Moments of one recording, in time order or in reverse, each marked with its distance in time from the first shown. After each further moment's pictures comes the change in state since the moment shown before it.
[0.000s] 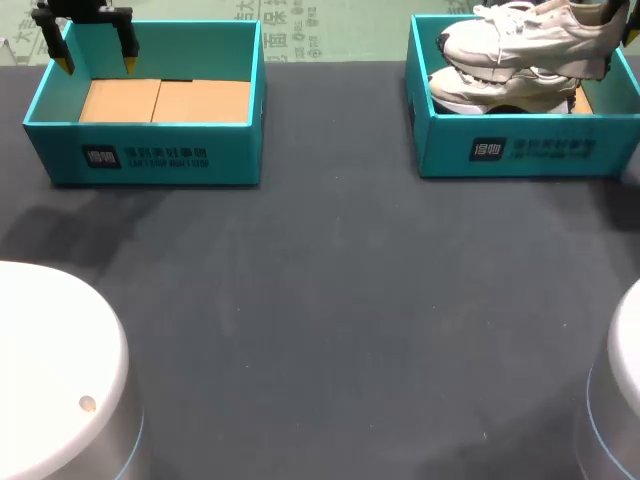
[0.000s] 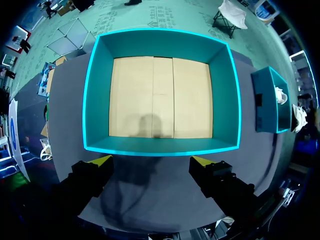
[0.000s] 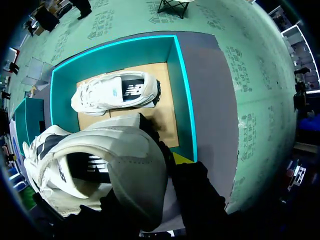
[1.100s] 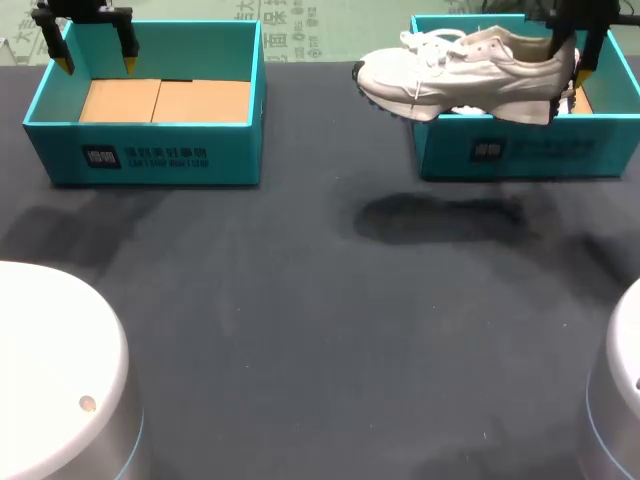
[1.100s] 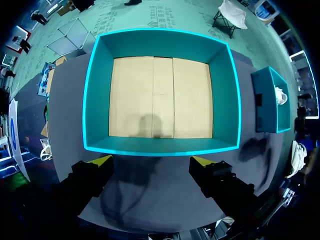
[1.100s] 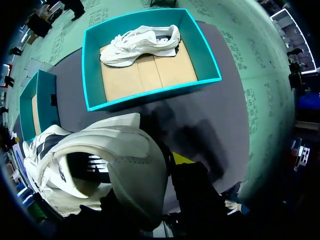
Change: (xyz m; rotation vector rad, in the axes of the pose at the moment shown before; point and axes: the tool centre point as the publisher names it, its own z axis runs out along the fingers) left arm 0.000 0.000 0.000 0.000 0.000 0.000; right arm 0.110 -0.183 -0.044 0.046 -0.012 0.113
